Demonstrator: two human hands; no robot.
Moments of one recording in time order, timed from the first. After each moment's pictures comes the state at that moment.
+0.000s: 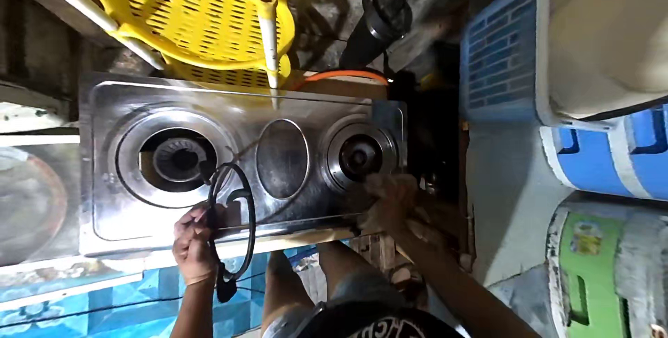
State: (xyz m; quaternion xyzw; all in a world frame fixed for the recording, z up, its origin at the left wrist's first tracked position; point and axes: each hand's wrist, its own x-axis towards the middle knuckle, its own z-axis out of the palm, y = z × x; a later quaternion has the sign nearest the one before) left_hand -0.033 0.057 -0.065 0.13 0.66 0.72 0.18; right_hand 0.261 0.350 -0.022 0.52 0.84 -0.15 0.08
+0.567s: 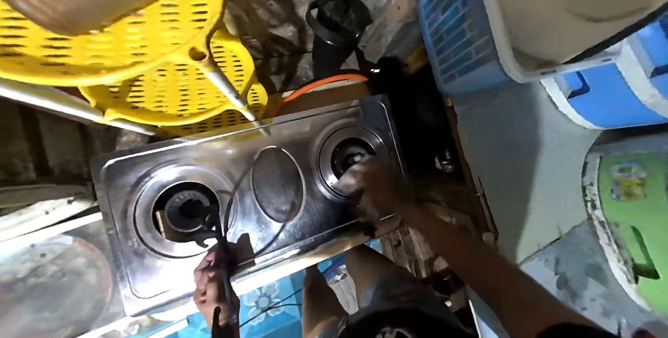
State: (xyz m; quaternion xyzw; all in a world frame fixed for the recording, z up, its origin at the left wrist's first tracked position) left_hand -0.040 0.053 -0.056 0.17 0.66 0.70 0.21; right_hand 0.218 0.382 -0.011 0.38 0.87 -0.30 0.09
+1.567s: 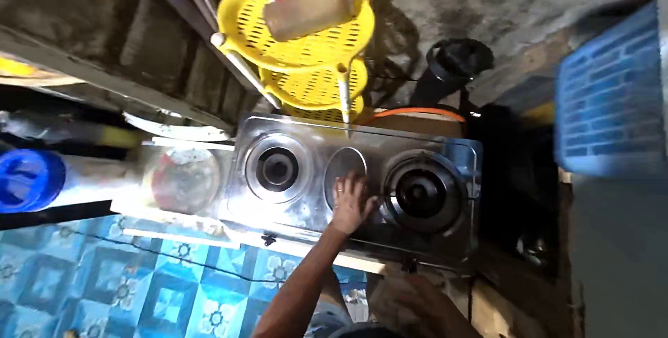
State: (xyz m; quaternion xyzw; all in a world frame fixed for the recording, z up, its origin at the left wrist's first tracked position) left_hand 0.015 0.234 -0.023 0.42 0.85 0.29 0.15; right_hand 0.279 0.295 0.086 0.15 0.83 -0.52 0.10
